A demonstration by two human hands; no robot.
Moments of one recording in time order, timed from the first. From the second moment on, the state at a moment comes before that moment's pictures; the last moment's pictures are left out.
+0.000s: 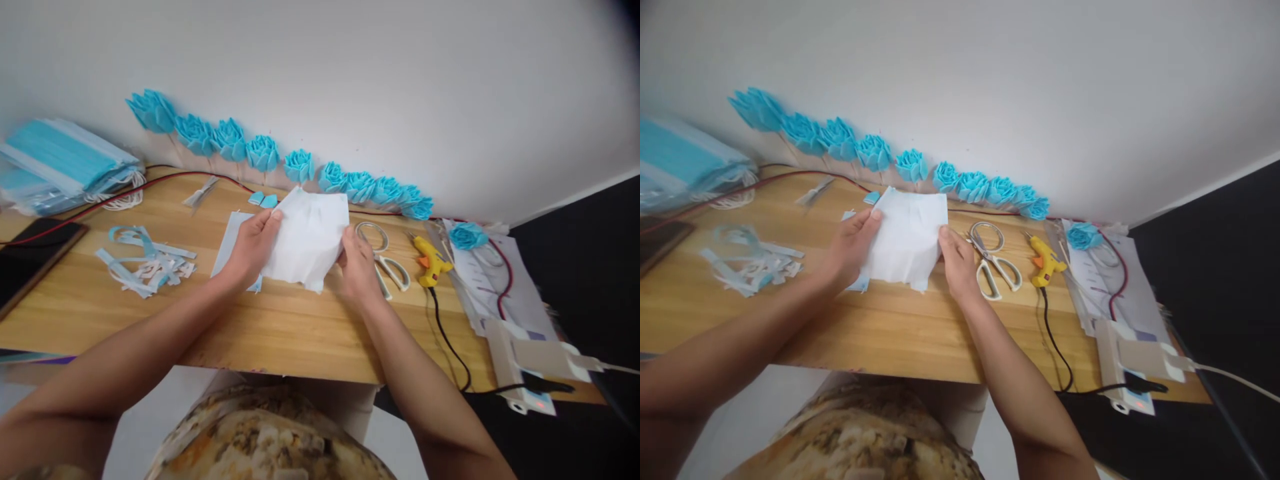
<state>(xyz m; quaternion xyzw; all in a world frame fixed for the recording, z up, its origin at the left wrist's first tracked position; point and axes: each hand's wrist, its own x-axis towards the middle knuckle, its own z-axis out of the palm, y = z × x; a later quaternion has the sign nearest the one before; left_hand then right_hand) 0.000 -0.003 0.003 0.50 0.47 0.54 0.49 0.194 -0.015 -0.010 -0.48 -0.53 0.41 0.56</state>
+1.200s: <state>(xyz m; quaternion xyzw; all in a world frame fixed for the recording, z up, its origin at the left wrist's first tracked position) -0.002 -0.005 0.014 0.64 0.39 0.28 0.60 0.225 -0.015 0.030 -0.50 -0.60 0.27 0.56</state>
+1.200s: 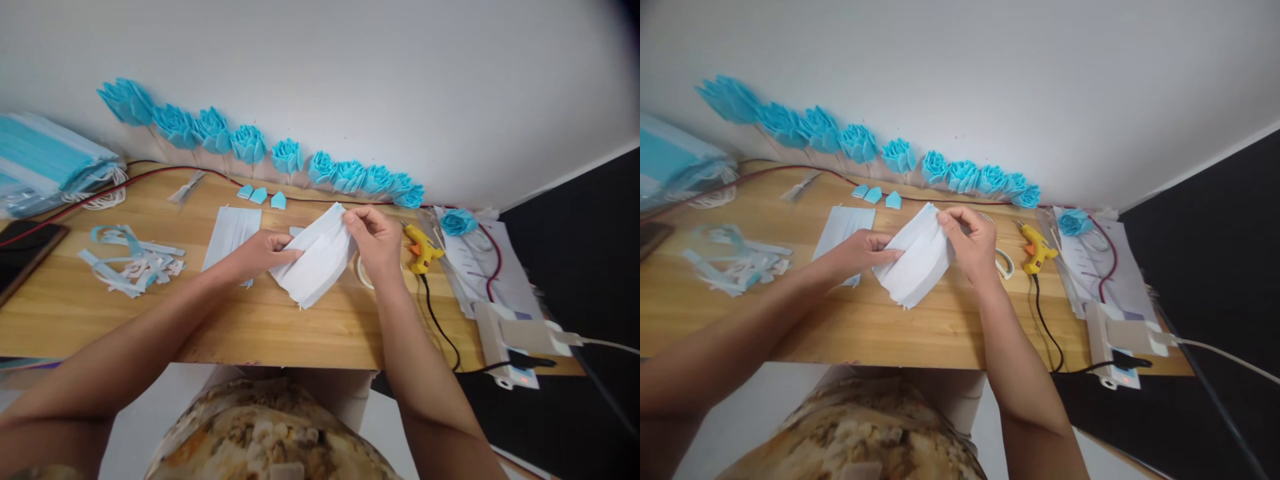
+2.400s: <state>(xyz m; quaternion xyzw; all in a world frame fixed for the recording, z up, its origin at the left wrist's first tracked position) 0.003 0.000 0.005 0.40 0.38 0.55 0.62 0.199 -0.017 0.008 -0.40 -0.54 0.58 0.46</state>
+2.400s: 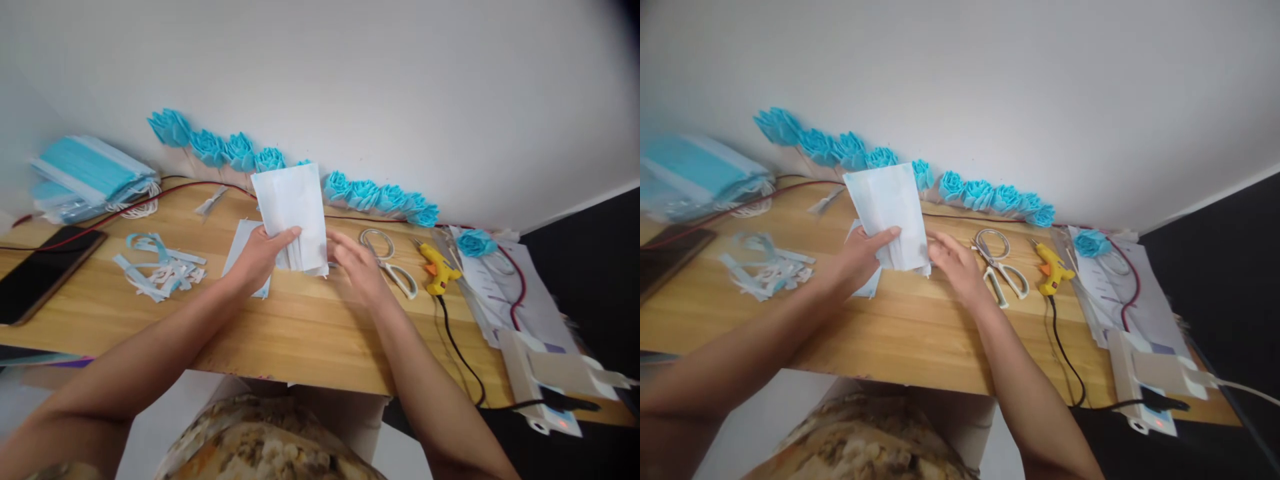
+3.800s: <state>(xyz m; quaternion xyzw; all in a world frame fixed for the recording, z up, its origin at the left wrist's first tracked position) 0.007 -0.003 0.015 0.34 0.44 0.62 0.55 0.304 -0.062 0.004 -0.76 -0.63 0.09 0.16</state>
